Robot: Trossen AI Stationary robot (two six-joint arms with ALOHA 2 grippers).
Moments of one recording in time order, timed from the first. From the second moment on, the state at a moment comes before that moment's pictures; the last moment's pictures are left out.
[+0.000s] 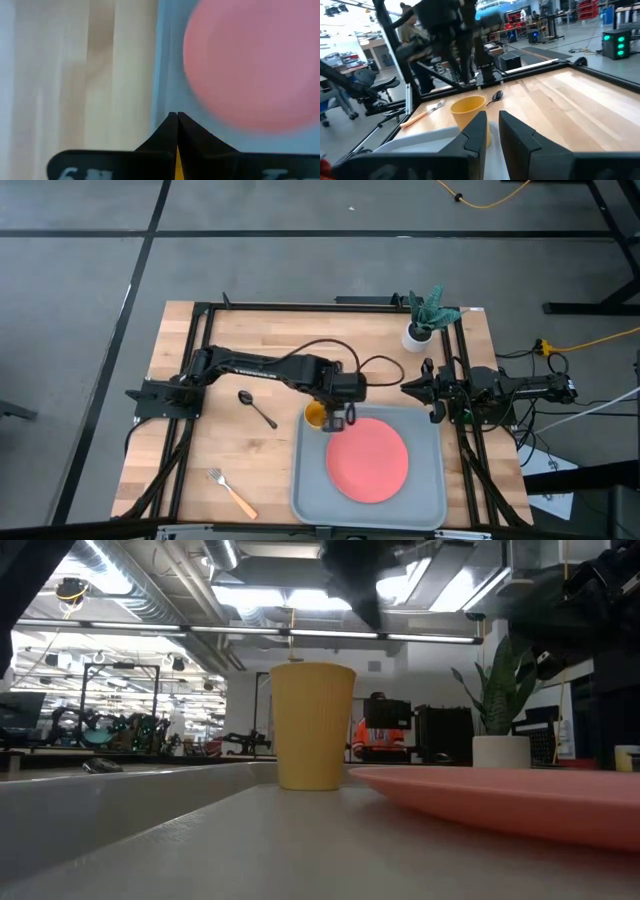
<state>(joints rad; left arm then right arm) -0.11 2.12 2.15 -1.19 -0.14 -0.12 0.10 0.02 0.01 0.04 0.10 0.26</state>
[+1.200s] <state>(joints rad) -0.64 1.62 1.19 -1.02 0.25 -1.48 0.10 0.04 0.01 0.04 0.07 0.26</state>
